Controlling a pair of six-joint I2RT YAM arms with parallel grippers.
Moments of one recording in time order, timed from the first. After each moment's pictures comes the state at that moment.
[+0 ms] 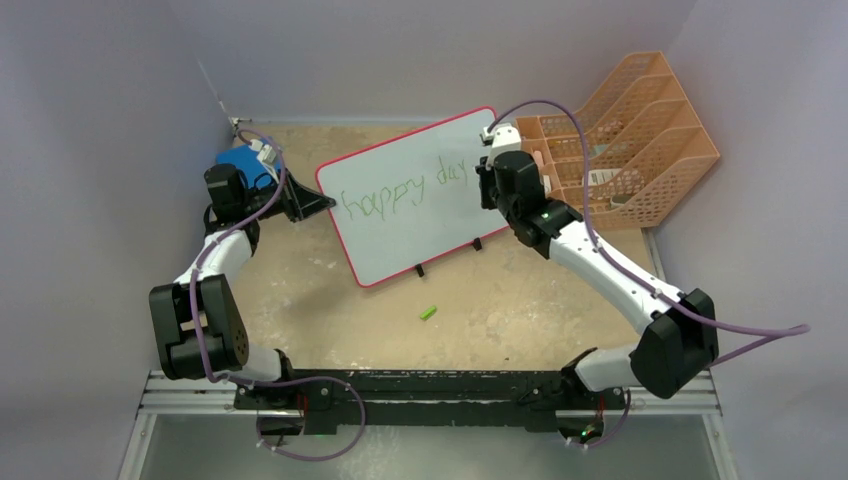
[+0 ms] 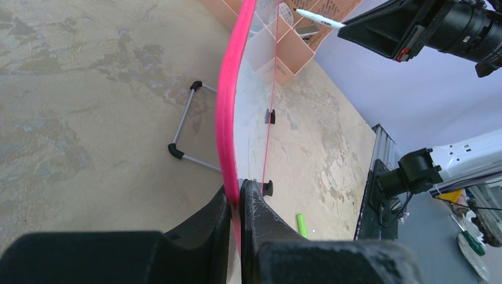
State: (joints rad) left arm 0.22 1.44 0.83 0.31 1.25 -0.33; right arm 0.57 1.37 1.14 -0.24 0.30 0.13
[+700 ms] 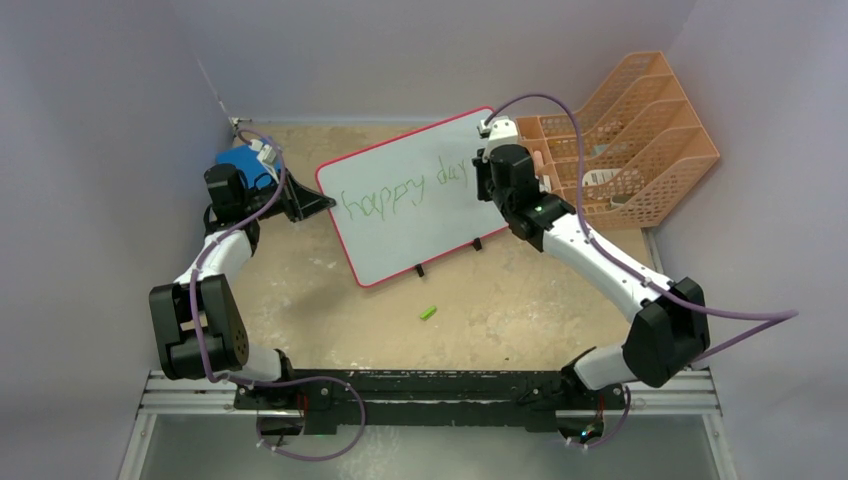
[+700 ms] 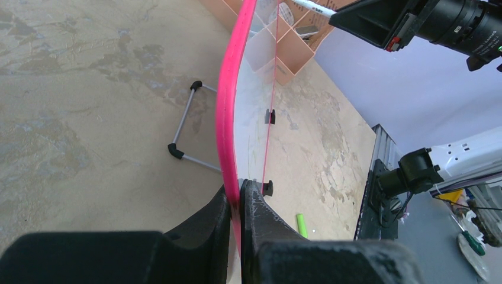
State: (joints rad) left arm 0.22 1.44 0.83 0.31 1.25 -0.33; right arm 0.56 1.43 1.18 -0.17 0.32 0.12
